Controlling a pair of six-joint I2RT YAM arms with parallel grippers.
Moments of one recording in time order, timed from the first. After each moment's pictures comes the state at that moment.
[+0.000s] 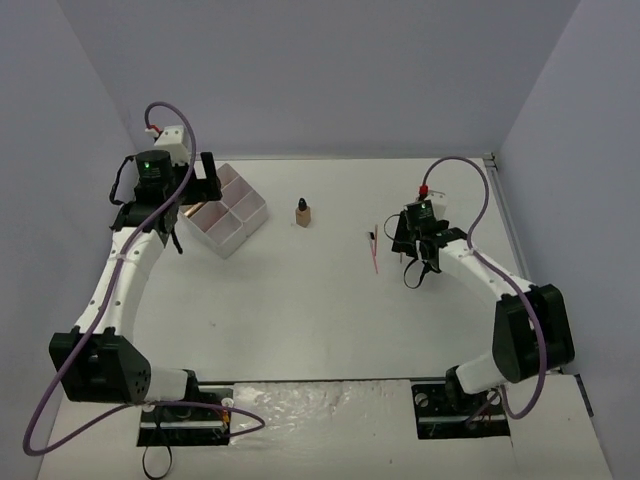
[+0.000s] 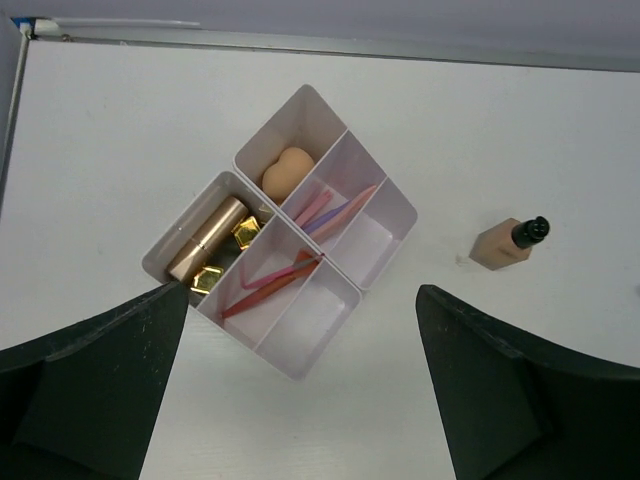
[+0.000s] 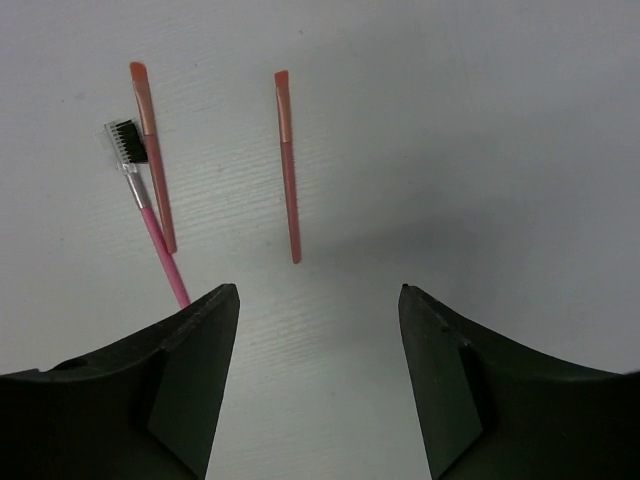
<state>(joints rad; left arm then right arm) -0.05 1.36 1.31 -0.38 0.05 -0.12 0.31 1.45 0.90 -0.34 0.32 0.46</state>
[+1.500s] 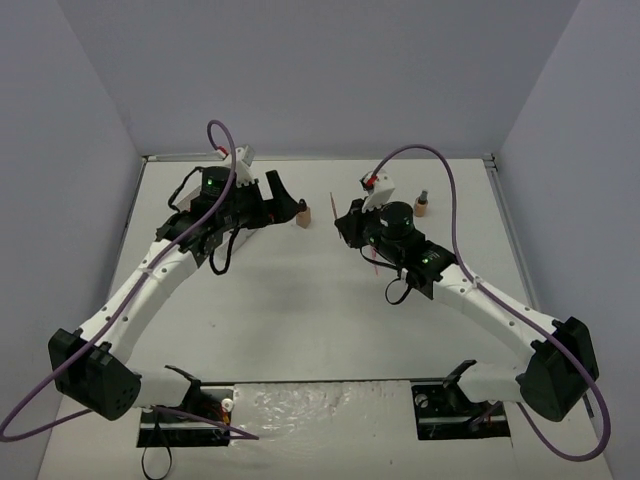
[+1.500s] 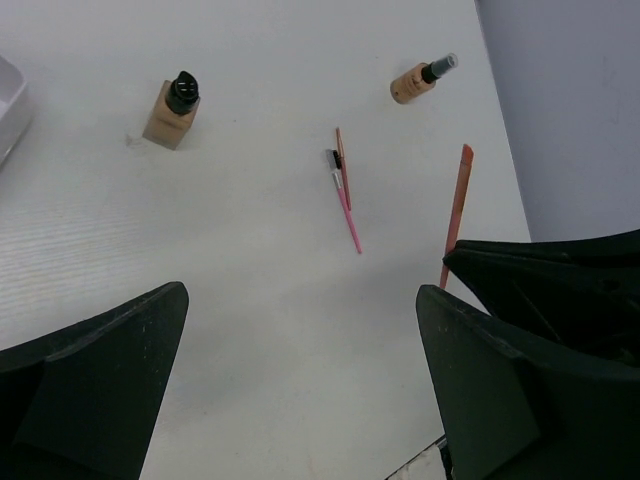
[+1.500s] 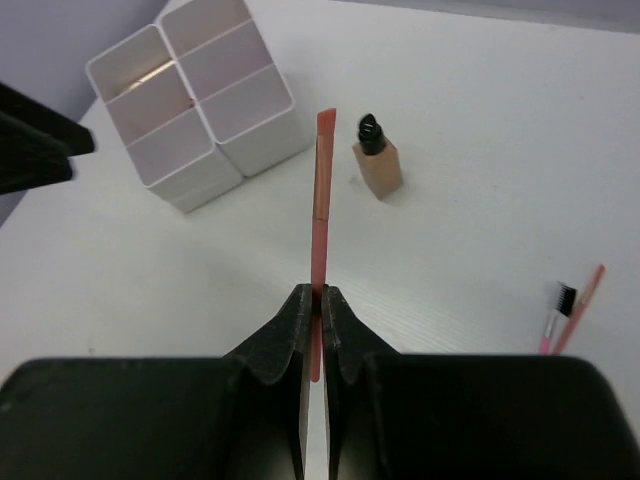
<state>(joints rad) -0.42 1.29 1.26 -0.43 0.20 -0.56 0.64 1.27 0.93 0.03 0.05 0.32</state>
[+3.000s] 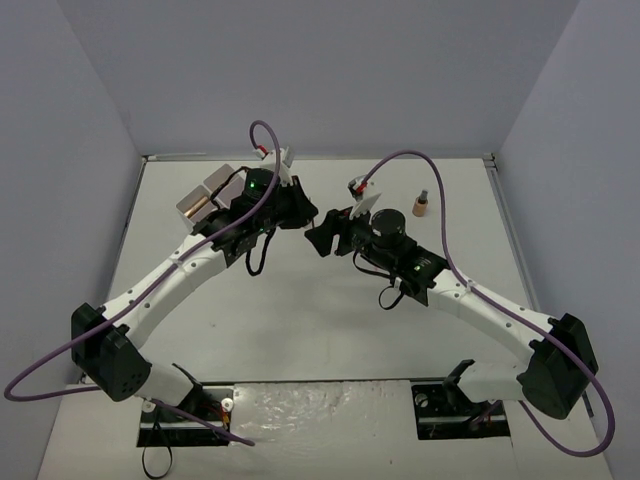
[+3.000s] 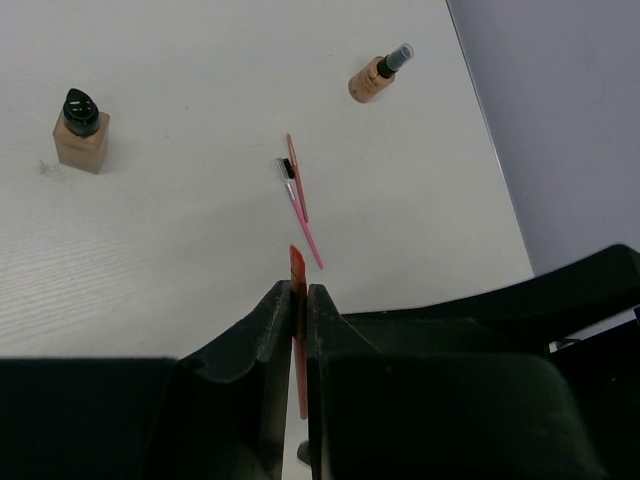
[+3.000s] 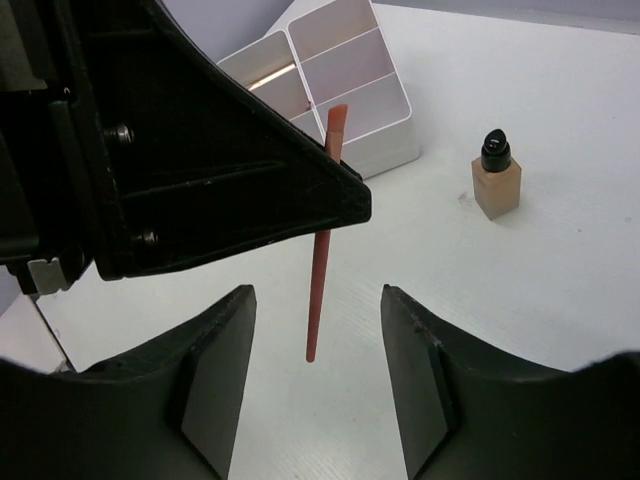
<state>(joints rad) -0.64 1.43 1.36 -0.36 0.03 -0.60 0.74 1.27 0.91 0.17 -0.05 0.39</state>
